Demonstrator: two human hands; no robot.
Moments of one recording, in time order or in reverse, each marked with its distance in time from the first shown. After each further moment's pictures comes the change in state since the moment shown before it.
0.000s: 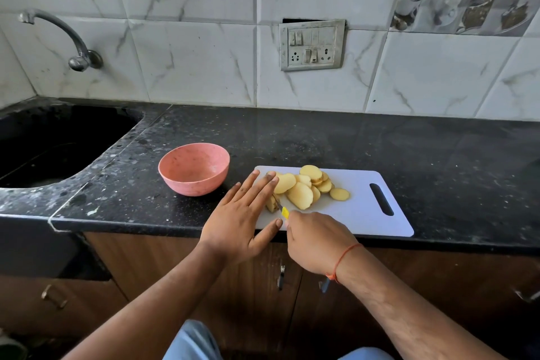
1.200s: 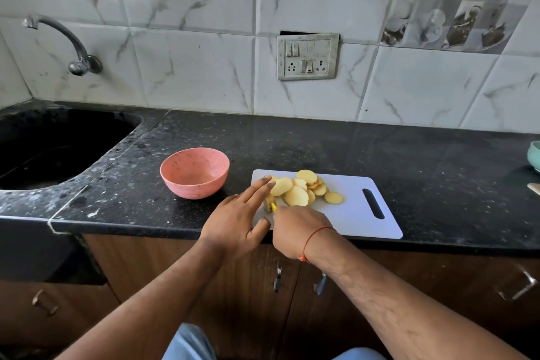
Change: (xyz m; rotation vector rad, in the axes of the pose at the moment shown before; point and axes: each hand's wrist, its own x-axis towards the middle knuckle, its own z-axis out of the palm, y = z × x) left_hand 0.004 -0.006 -0.003 -0.243 -0.033 -0.066; right_hand 0.015 -0.033 -0.014 -0.095 -0.069 0.083
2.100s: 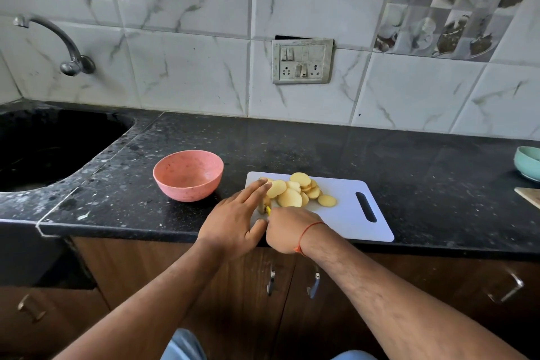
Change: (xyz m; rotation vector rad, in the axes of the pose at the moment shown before) left_hand 0.007 0.006 -0.001 -0.003 0.009 -0.020; right_hand 0.011 0.006 -0.004 0.030 -0.088 -0.019
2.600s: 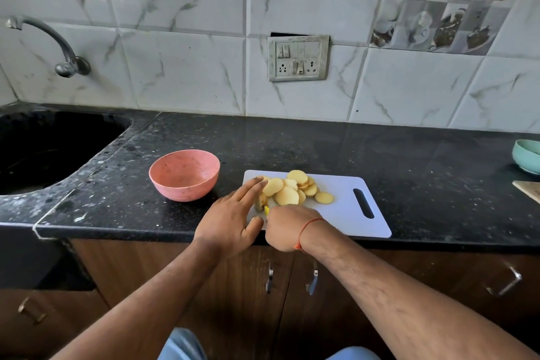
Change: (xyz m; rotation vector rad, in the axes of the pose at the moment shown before) left_hand 0.000 0.001 -0.002 -0.007 -0.013 -0.016; right_hand 0.000 0.004 -0.003 -0.021 -0.030 -0.018
